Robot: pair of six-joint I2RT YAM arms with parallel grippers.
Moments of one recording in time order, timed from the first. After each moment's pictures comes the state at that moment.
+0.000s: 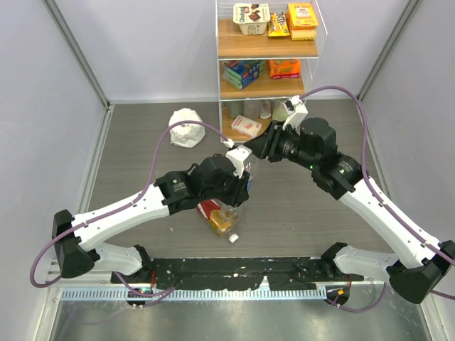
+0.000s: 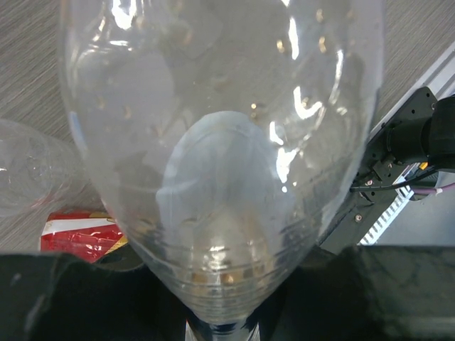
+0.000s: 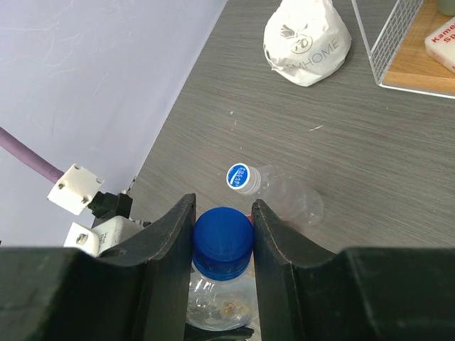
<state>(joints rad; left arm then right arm) -1.06 1.30 1.21 -0.55 -0.09 -0.40 0.65 1.11 1.22 -0.35 -0.14 0.60</state>
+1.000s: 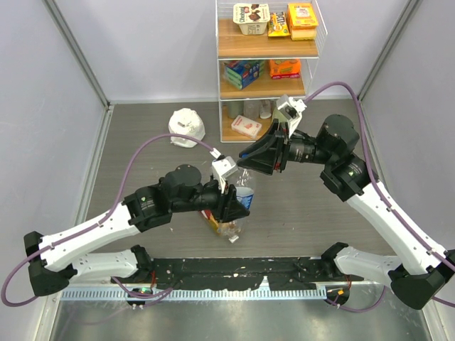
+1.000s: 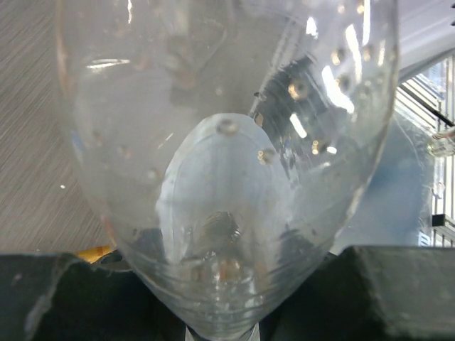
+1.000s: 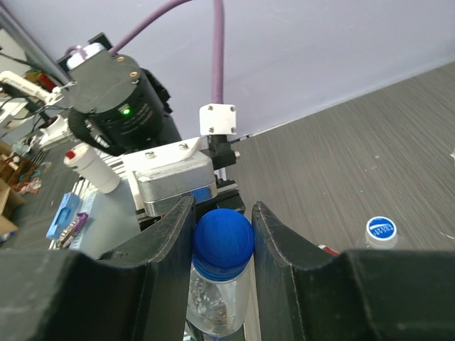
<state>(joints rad) -1.08 1.03 1.04 -0.36 0.21 -0.36 0.61 1.07 1.22 -0.07 -0.84 0.42</state>
